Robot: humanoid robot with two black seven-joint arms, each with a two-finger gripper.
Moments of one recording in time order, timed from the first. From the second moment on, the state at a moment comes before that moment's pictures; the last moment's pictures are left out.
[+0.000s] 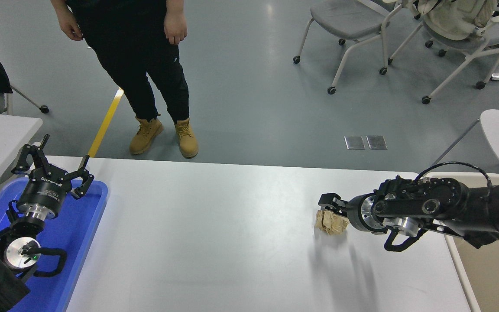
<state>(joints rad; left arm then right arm) -0.55 0.46 -0.60 -0.39 -0.23 -0.70 -0.59 1.30 -0.29 -0.64 1.11 -0.21 -0.16 -0.22</state>
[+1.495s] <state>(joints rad) -0.55 0.46 -0.60 -0.39 -0.23 -0.70 -0.59 1.17 -0.07 -0.65 0.73 -0.23 -0.01 -0.22</state>
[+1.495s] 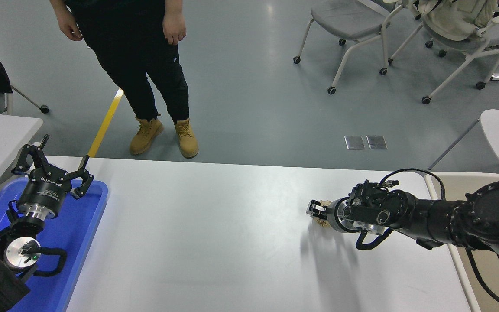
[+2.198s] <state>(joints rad) -0.55 0.46 -0.60 -0.39 -0.23 -0.70 -0.59 1.23 -0.09 -0.63 0.75 -0.20 0.07 -0.22</state>
